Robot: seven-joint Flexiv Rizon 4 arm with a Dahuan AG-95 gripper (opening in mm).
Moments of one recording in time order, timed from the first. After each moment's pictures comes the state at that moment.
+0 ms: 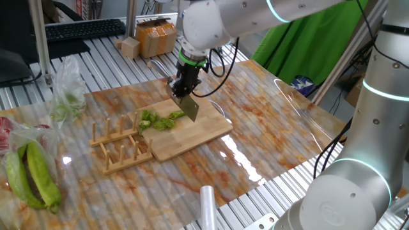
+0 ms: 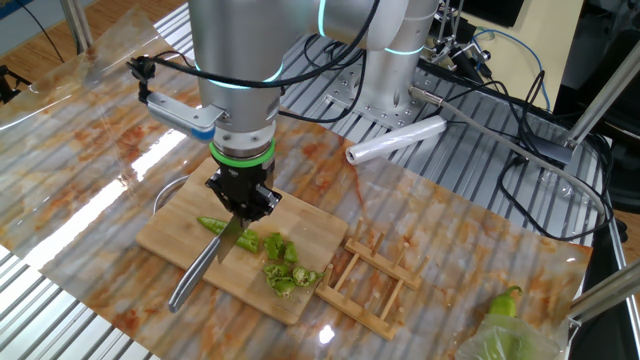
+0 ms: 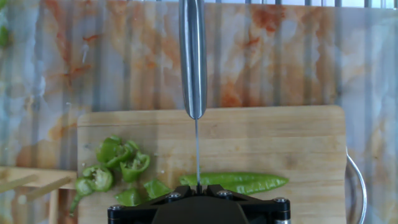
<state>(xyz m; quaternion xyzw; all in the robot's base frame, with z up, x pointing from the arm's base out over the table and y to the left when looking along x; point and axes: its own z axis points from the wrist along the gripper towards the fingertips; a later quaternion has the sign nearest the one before) 0.577 -0.028 0.086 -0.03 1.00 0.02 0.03</state>
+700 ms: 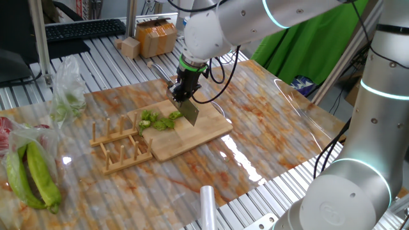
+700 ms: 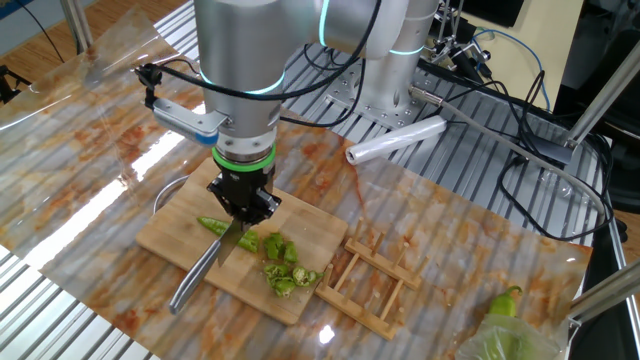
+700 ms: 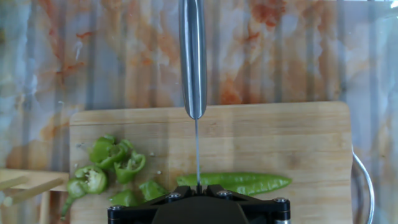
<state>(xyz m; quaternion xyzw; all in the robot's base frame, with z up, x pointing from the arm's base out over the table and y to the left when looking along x) 0.577 -0.031 0.073 -0.03 1.00 0.02 0.04</state>
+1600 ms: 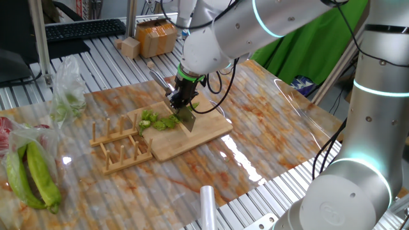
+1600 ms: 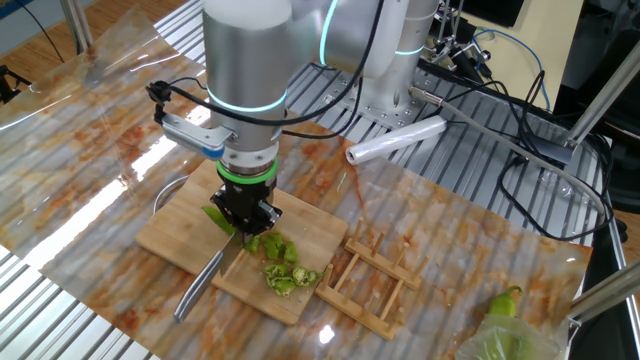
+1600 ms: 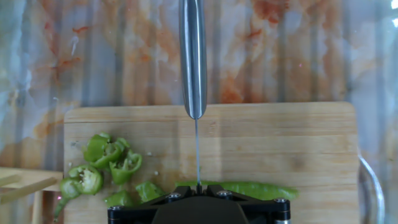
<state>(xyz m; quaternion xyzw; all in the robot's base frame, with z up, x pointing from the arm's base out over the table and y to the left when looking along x) 0.579 -0.023 0.041 -0.03 1.00 0.02 0.05</state>
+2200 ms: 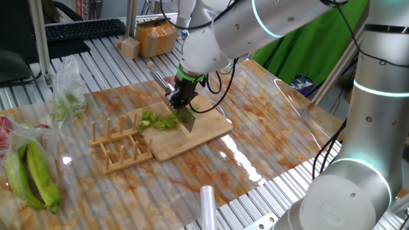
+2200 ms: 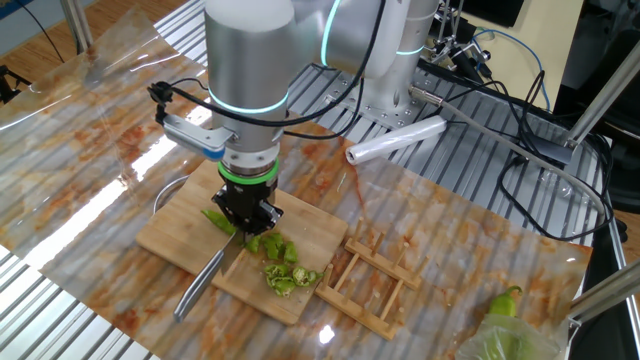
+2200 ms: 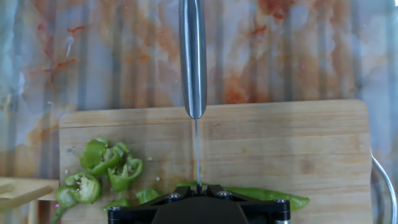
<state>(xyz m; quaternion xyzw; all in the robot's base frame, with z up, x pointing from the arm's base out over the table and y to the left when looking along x) 0.576 -0.021 0.047 -0.02 1.00 0.03 0.05</state>
